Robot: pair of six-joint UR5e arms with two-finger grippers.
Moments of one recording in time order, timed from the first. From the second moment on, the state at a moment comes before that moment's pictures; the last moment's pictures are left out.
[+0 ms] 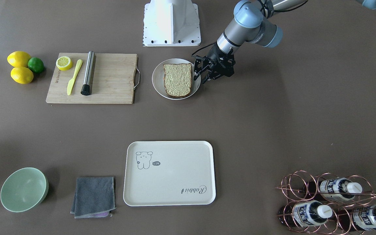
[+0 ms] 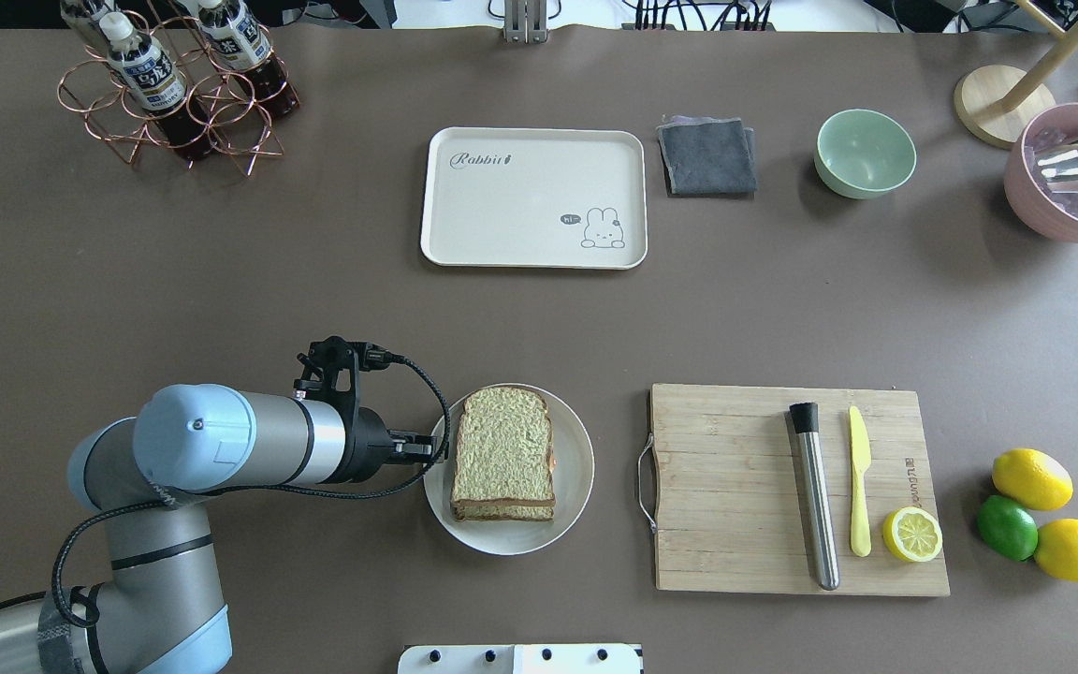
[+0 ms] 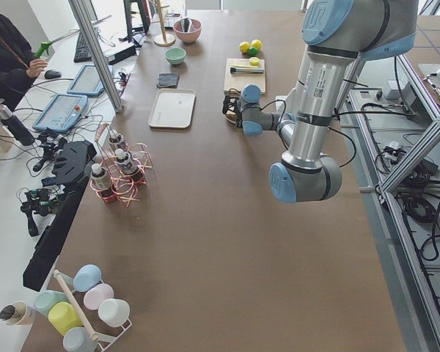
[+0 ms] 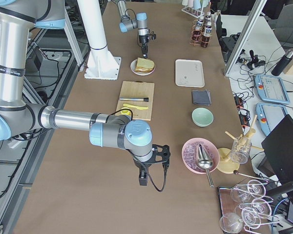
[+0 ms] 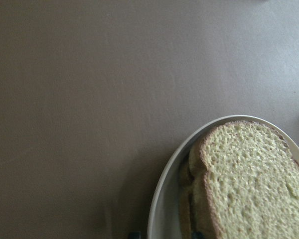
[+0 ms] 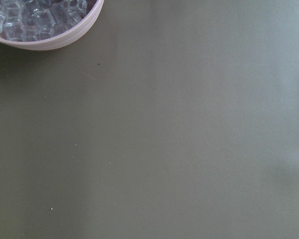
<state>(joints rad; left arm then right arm) -0.36 -1.91 -1.74 -2.32 -1.76 -1.29 1.71 -1.79 1.76 -1.54 2.26 -0.09</state>
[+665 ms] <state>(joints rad) -0.33 -1.91 -1.72 -2.33 -1.76 -1.29 1.71 -1.79 1.76 -1.54 2.26 -0.09</state>
